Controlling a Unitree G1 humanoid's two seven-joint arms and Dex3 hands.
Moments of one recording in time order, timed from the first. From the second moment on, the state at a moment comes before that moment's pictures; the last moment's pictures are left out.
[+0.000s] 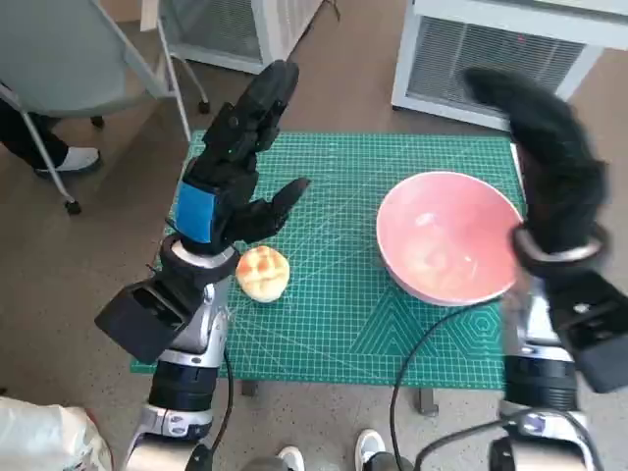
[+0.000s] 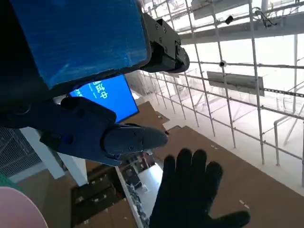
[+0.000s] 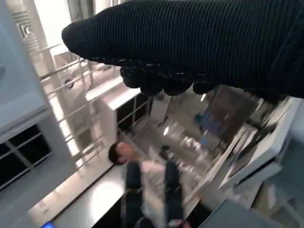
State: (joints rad) left arm -0.58 0.07 0.05 0.25 -0.17 -0.60 -0.29; right arm -0.69 -0.29 -0.21 0.44 0.21 -0.85 0.35
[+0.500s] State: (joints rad) left arm -0.57 0.08 0.06 0.26 -0.19 -0.61 -0.31; right arm -0.69 -0.43 -0.38 0.93 0.15 -0.95 0.13
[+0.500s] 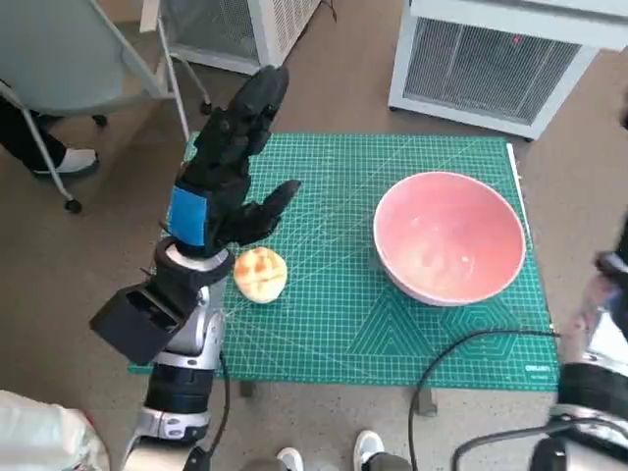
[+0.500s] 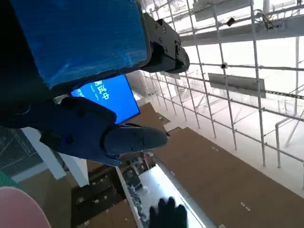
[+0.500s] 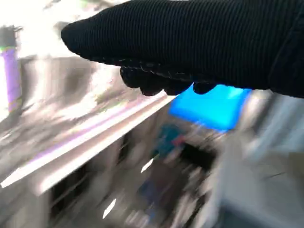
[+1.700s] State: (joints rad) left arm -0.52 0.12 0.10 0.23 -0.19 -0.60 -0.29; right arm -0.75 -0.30 -0.39 1.31 0.15 -0.50 0.05
